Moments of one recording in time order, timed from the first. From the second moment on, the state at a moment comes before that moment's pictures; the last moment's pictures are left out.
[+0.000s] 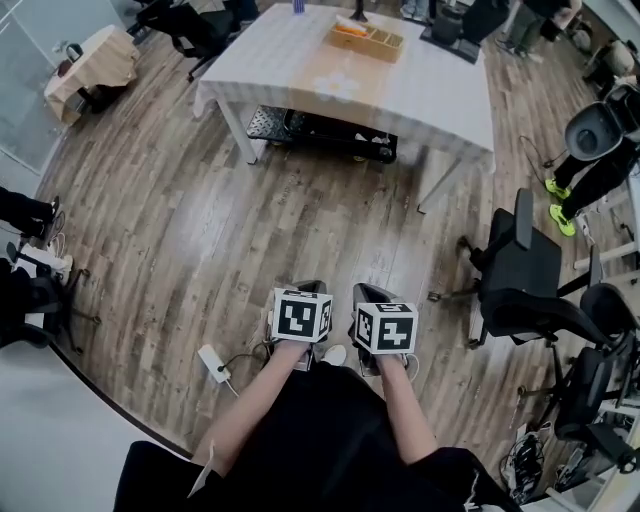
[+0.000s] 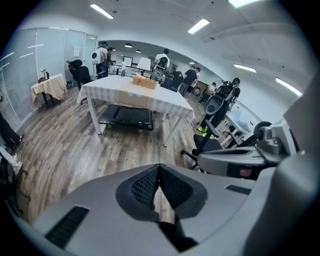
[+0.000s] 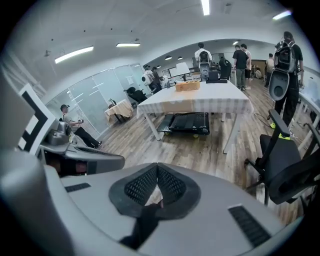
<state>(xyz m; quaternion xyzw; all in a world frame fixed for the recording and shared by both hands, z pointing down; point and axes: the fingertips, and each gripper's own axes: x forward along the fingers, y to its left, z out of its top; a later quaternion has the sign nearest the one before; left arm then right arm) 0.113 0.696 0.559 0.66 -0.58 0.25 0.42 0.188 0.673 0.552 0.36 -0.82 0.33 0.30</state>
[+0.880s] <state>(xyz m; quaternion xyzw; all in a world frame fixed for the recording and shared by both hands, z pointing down) 0.059 0.537 0.539 0.69 -0.54 0.25 0.42 0.114 0.529 0.518 0.36 -0.82 0.35 0.27</state>
